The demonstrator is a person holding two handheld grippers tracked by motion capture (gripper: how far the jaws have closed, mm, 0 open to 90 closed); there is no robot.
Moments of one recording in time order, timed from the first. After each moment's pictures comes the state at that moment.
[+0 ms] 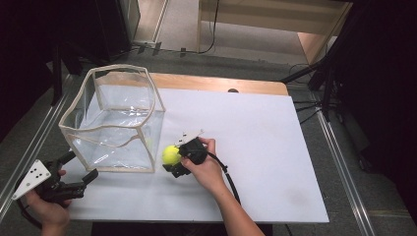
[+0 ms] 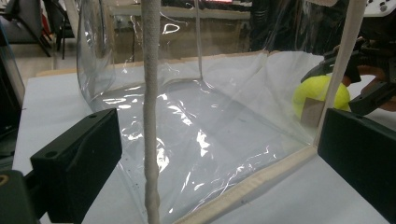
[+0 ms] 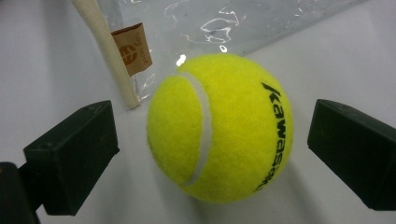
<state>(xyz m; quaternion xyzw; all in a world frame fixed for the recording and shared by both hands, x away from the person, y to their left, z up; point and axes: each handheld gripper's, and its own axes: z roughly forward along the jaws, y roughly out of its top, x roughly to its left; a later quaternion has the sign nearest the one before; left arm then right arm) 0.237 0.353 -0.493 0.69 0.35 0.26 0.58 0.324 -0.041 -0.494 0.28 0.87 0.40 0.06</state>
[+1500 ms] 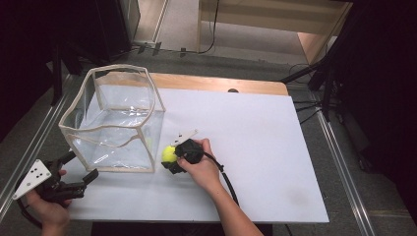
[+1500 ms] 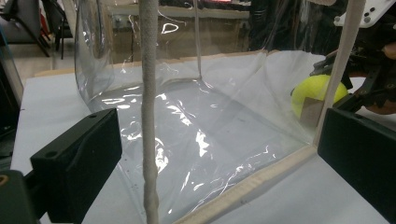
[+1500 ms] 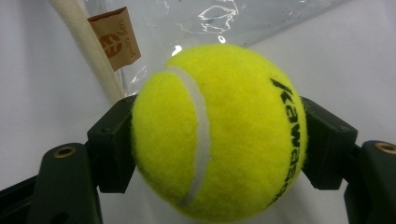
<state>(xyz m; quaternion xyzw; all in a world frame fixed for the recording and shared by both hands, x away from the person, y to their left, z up) 0.238 0.353 -0.494 0.69 0.35 0.25 0.58 0.329 -0.031 -0.501 0.28 0.88 0.38 0.06</state>
